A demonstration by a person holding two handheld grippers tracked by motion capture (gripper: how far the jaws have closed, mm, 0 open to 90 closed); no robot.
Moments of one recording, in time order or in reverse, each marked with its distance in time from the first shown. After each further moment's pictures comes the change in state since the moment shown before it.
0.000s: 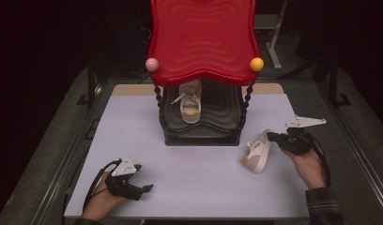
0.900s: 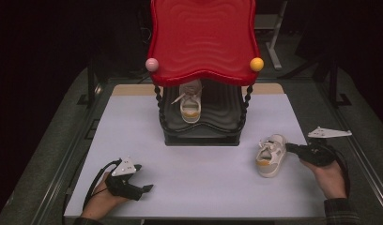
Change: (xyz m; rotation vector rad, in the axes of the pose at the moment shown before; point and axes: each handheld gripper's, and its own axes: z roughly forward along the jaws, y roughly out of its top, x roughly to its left) left arm 0.000 0.000 0.000 0.000 -0.002 -0.001; right arm -0.031 -0.048 -0.032 0.042 -0.010 0.118
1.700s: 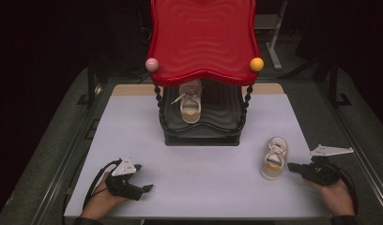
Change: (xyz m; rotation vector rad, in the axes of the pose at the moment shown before) left arm 0.000 0.000 0.000 0.001 -0.001 0.000; right arm 0.021 -0.042 -0.013 0.106 0.067 0.018
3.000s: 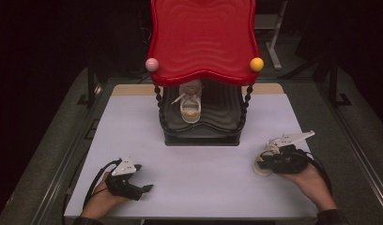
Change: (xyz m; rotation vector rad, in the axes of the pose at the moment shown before) left arm 0.000 0.000 0.000 -0.003 -0.002 -0.005; right arm 0.047 0.063 0.039 0.076 0.198 -0.183
